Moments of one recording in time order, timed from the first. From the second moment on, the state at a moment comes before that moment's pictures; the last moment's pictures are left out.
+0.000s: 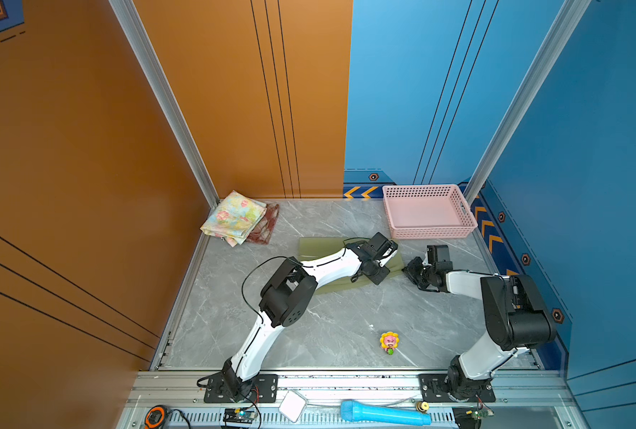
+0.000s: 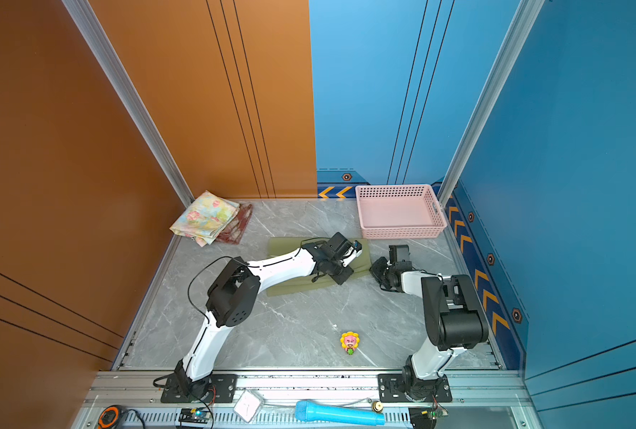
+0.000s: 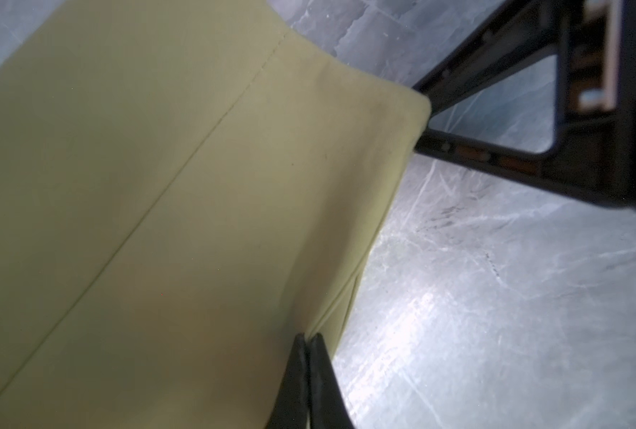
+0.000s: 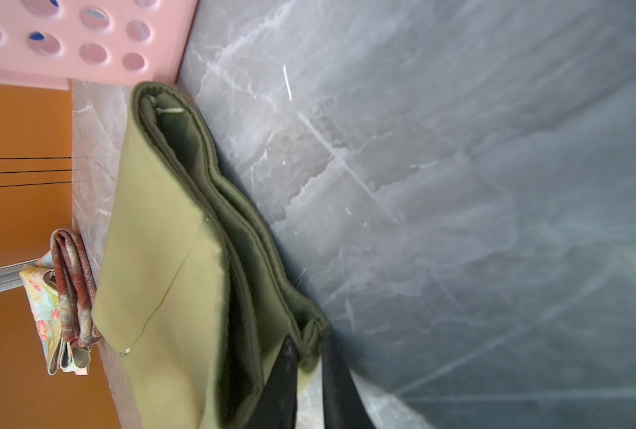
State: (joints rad) left arm -0.86 2.25 1.78 -0.54 0.06 -0.03; right arm 0.06 1.66 0.70 0.07 -0.30 0.93
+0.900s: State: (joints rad) left arm -0.65 1.73 1.23 -0.43 0.08 -0.33; right arm 0.11 1.50 0.71 -0.12 -0.14 0.79
